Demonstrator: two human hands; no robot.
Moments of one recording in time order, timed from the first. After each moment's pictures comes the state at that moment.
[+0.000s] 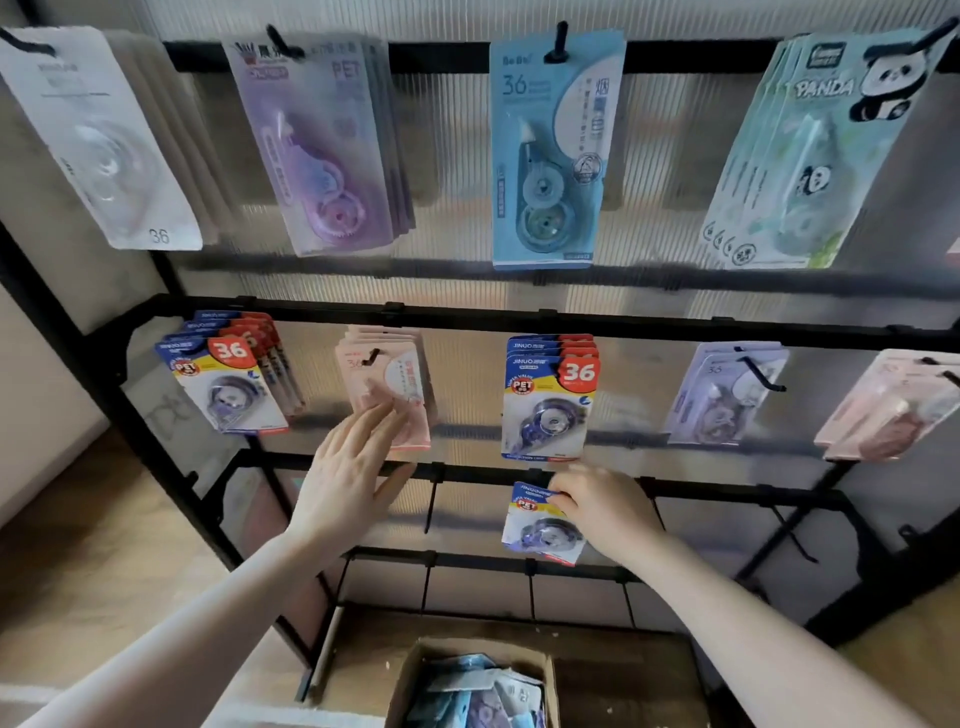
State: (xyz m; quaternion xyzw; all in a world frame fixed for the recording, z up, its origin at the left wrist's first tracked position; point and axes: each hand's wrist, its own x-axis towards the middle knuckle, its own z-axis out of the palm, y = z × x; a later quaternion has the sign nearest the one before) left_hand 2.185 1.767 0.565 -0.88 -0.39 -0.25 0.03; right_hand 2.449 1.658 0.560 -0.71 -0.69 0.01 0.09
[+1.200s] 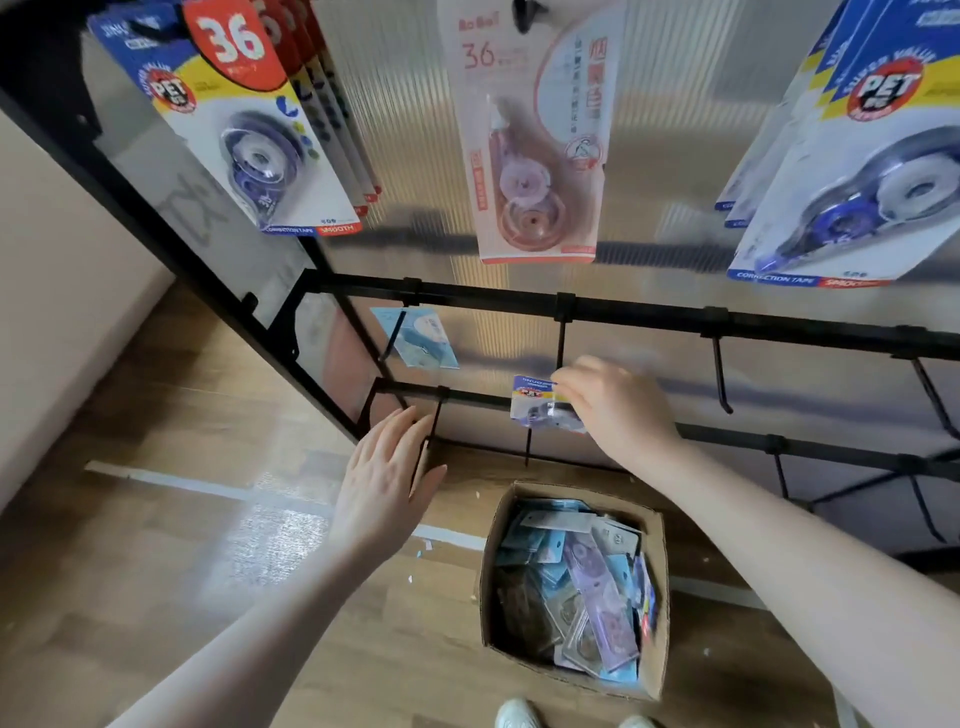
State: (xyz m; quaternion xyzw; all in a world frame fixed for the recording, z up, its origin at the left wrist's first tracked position) left_hand 2.070 1.759 0.358 -0.84 -0.53 -0.11 -0.08; right_hand 2.333 1.751 0.403 -0.63 -0.75 0.08 0.15
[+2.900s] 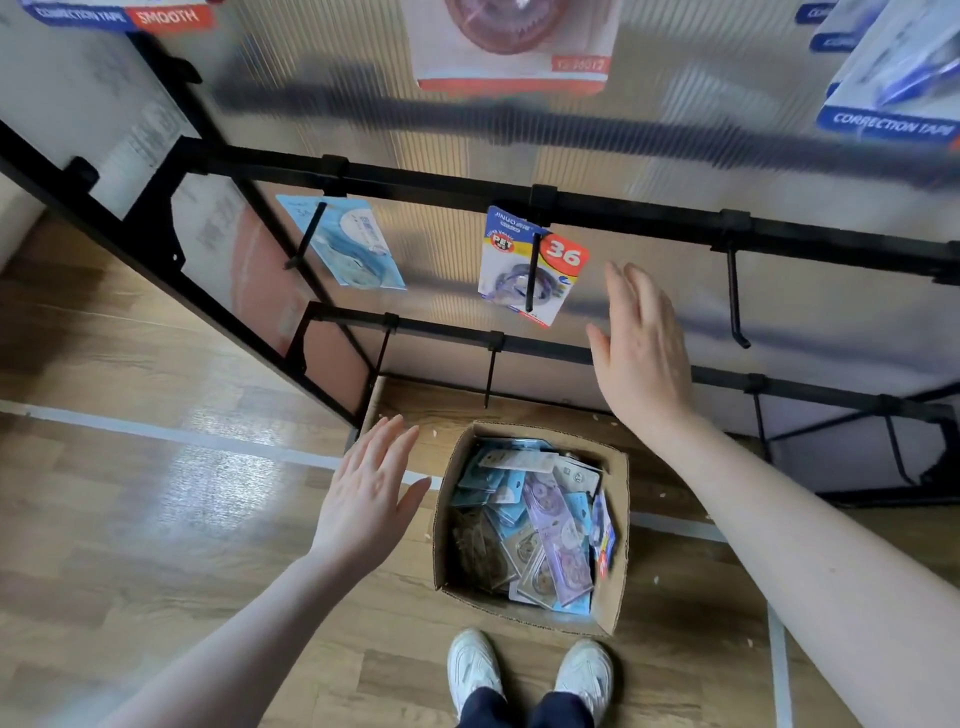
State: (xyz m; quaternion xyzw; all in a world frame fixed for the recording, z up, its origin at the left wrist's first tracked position) left_hand 2.086 1.723 0.254 -0.83 -0.53 0.00 -0.16; right_hand 2.375 1.754 0.301 -0.74 -0.64 -0.03 0.22
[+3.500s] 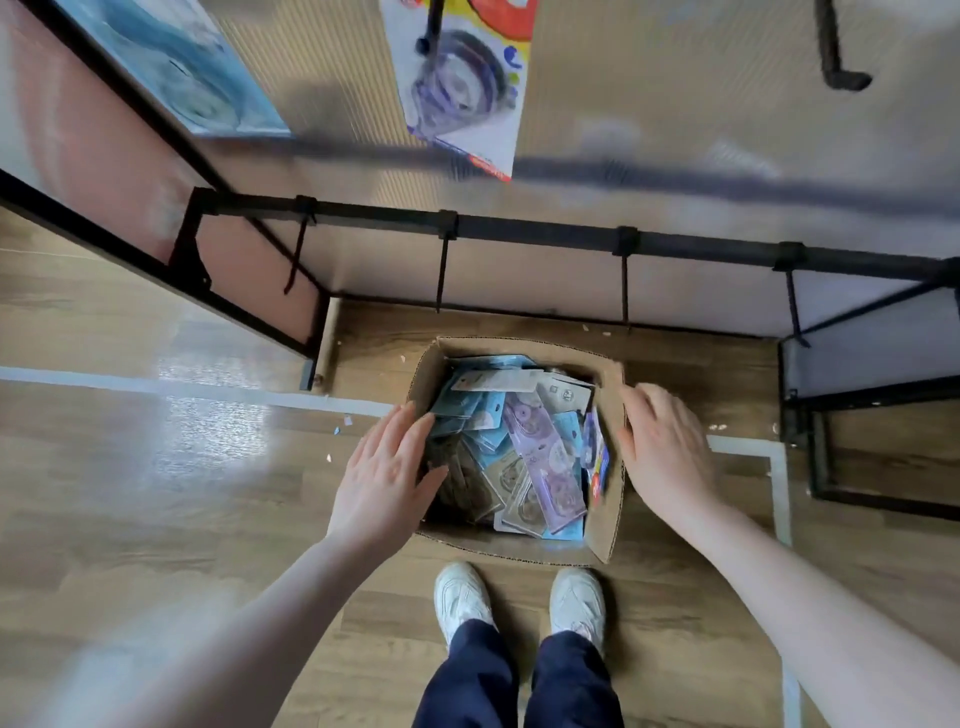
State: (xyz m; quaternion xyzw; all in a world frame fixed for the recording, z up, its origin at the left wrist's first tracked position) left_hand 2.131 1.668 0.132 -0.82 -0.52 0.07 -0.22; right_hand 2.405 1.600 0.124 -0.79 -0.58 0.18 0.01
